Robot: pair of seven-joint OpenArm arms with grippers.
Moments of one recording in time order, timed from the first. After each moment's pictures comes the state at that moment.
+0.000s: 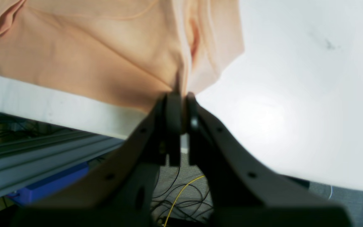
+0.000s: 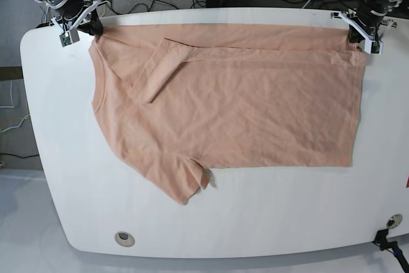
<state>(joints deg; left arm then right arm) 35.9 -21.6 -24.3 96.7 -21.5 -18.5 31.1 -34.1 16.6 28.6 91.4 24.8 38.6 -33.7</state>
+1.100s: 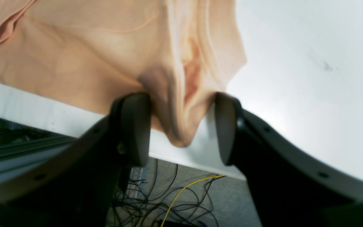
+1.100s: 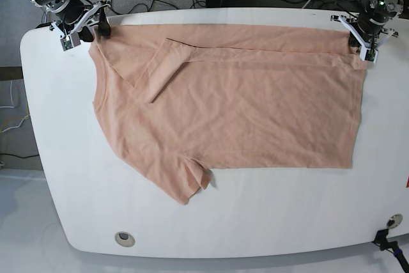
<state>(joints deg) 33.5 -24.6 -20.5 97.3 -17.0 -18.3 37.2 -32.3 16.6 28.6 91.6 24.1 39.4 -34.4</state>
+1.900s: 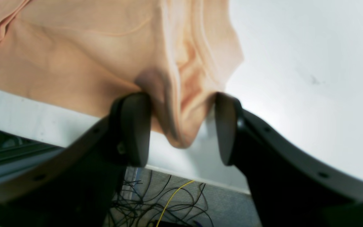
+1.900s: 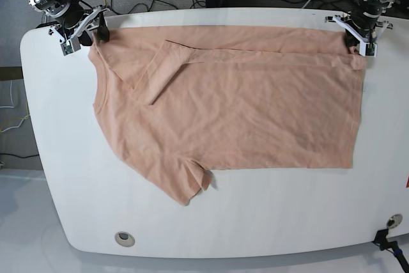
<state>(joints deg) 33.9 -17.3 -23.6 97.3 -16.2 -17.6 31.0 -30.3 16.6 28.4 91.6 23.0 39.2 -35.7</state>
